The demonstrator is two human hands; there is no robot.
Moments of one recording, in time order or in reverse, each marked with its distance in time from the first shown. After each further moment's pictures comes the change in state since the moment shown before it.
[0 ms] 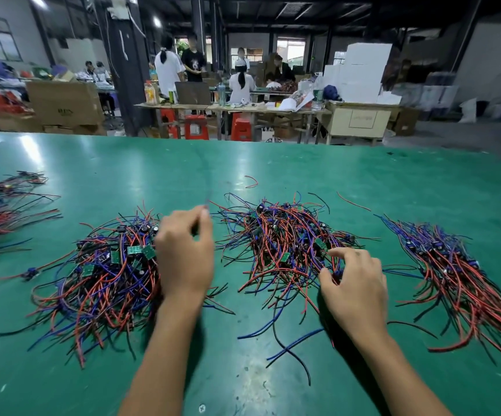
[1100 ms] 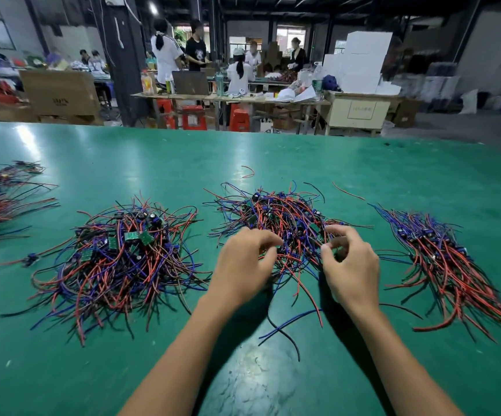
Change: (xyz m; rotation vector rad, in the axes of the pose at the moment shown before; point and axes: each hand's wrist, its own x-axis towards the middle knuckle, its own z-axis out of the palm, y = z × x) left_hand -0.050 0.019 0.037 -0.045 -0.643 0.236; right_hand 0.006 0.004 -0.008 0.315 0.034 0.044
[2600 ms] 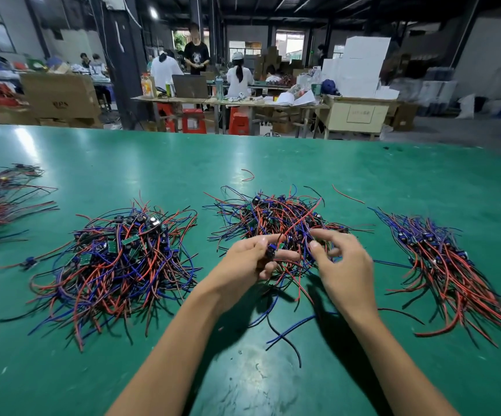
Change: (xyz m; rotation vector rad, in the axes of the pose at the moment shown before) left_hand 0.011 -0.010 0.001 -1.129 -0.359 -0.524; right_hand -0.003 -0.013 0.001 0.120 -0.029 -0.057
